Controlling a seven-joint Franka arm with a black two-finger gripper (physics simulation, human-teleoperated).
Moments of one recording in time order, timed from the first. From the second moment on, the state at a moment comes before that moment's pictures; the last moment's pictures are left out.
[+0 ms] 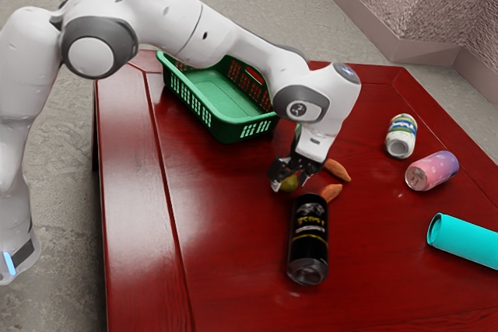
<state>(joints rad) -0.06 0.35 -0.06 -1.66 0.05 1.91 1.18</state>
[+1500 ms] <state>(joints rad) -0.08 -0.08 0.18 -1.66 0.17 1.43 0.82</state>
